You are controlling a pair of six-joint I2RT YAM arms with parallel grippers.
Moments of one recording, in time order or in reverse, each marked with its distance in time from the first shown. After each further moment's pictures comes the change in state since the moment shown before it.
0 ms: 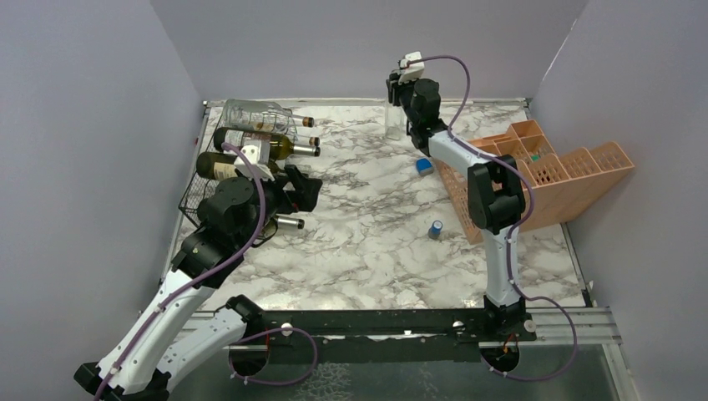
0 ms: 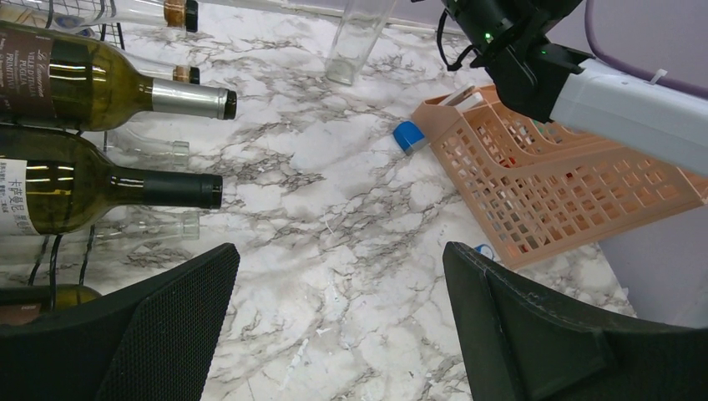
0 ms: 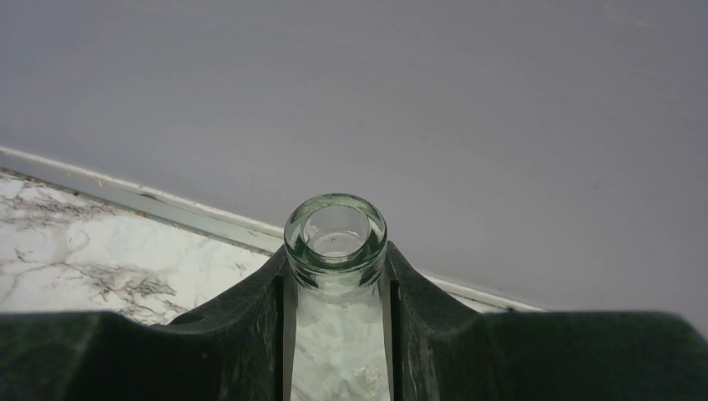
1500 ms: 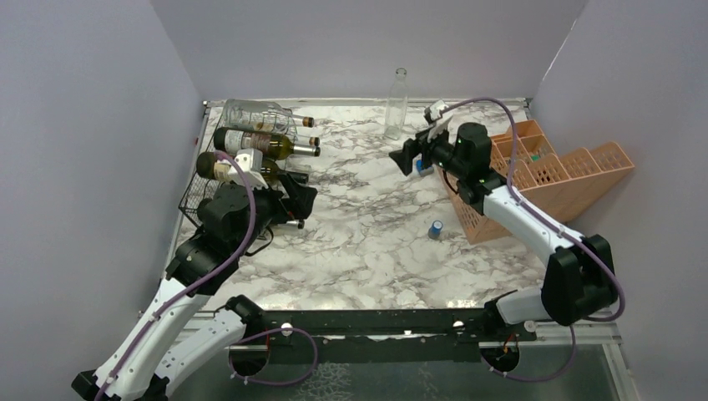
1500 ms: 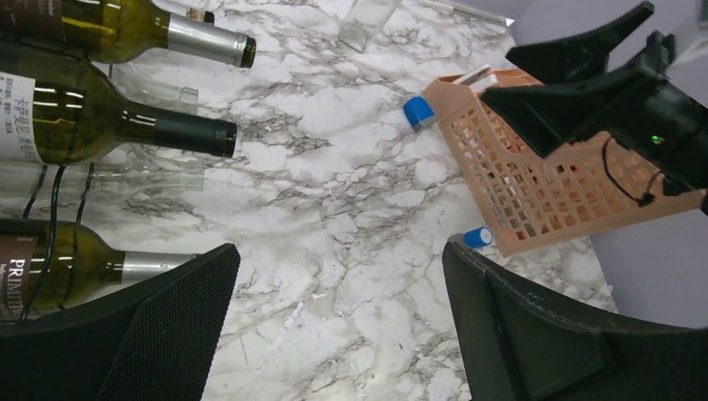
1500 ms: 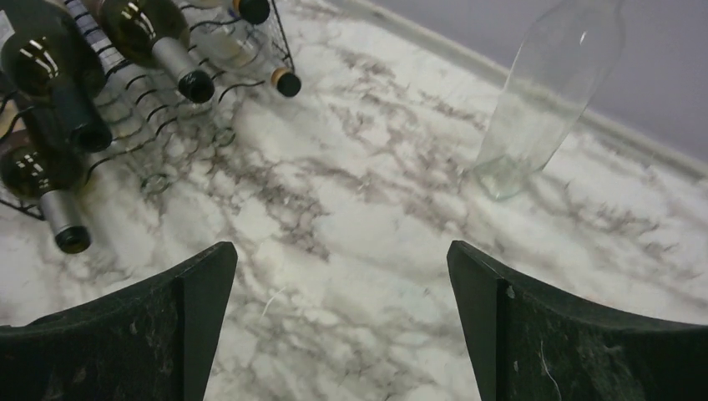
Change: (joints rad) left arm 0.000 -0.056 -0.014 -0.105 -0.014 -0.094; right arm 0.000 -0.793 -0.753 -0.259 -0.390 0.037
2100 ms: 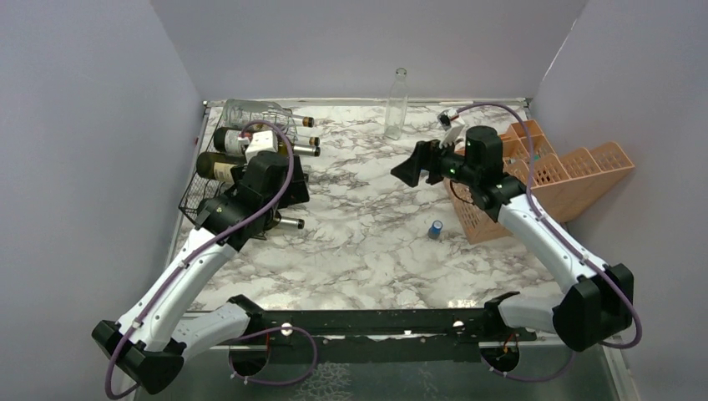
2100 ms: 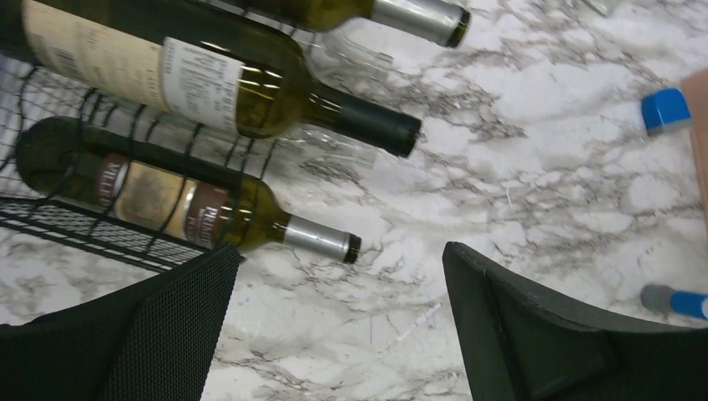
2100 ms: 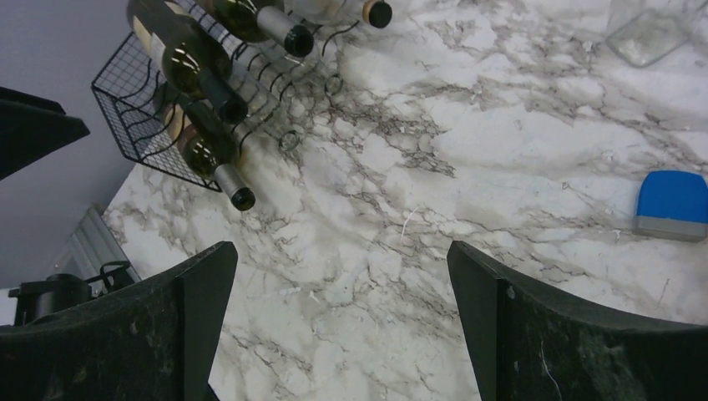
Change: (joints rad) left arm 0.022 0.315 0.183 -0.274 -0.282 0.035; right arm -0.001 -0.168 -0.006 -0.378 -0.124 0.384
